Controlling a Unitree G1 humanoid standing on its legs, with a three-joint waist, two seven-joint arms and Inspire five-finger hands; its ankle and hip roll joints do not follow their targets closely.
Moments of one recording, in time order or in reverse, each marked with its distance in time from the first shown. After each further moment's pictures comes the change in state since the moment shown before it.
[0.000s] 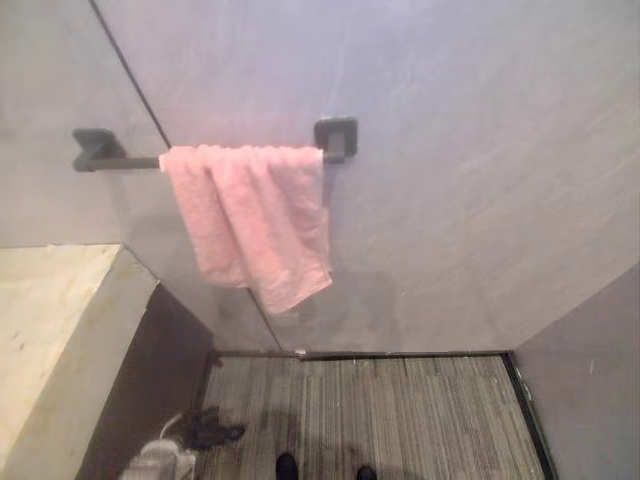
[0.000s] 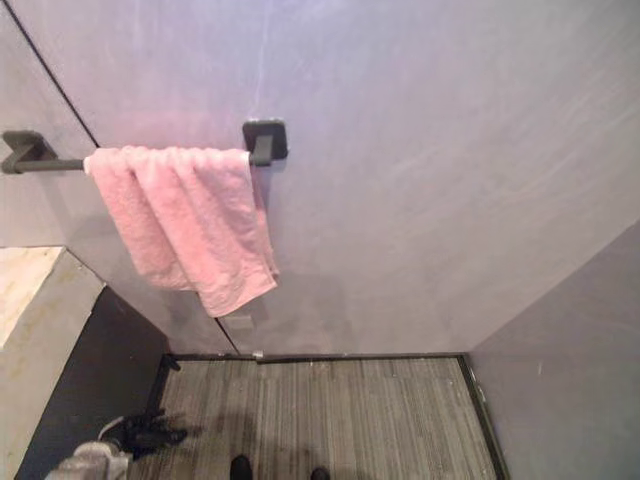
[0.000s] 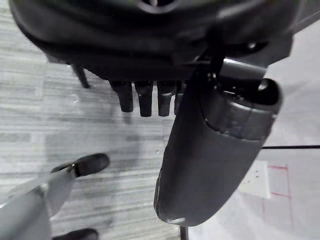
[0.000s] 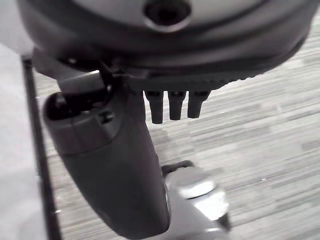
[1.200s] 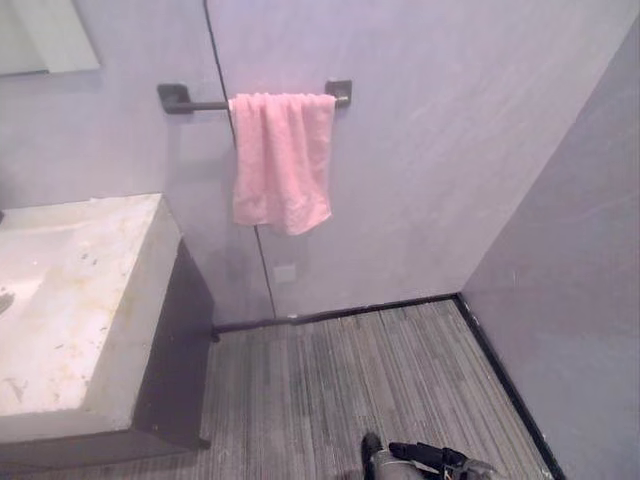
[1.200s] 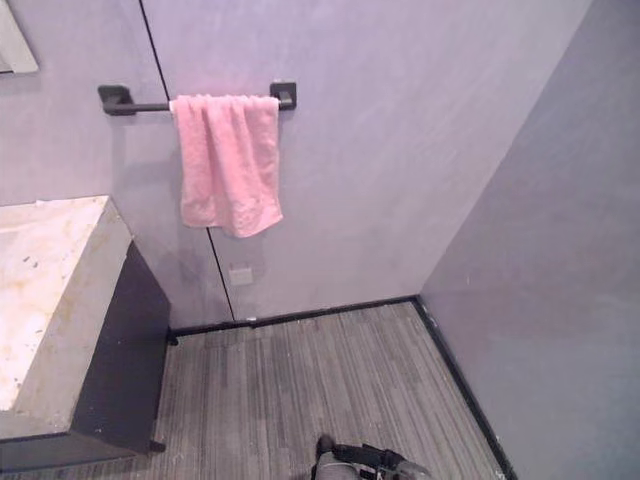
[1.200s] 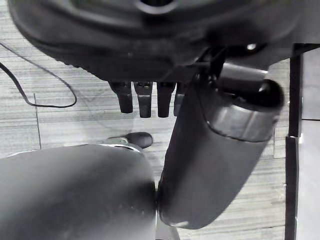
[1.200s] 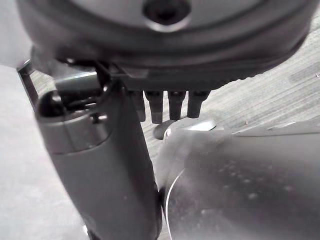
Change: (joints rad) left arm 0.029 -0.170 -0.042 0.272 -0.049 0.081 -0.049; right arm -0.163 0.094 -0.066 -0.060 -0.031 -0.031 0.060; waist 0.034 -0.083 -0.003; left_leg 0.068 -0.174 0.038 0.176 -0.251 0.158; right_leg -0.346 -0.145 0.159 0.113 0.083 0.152
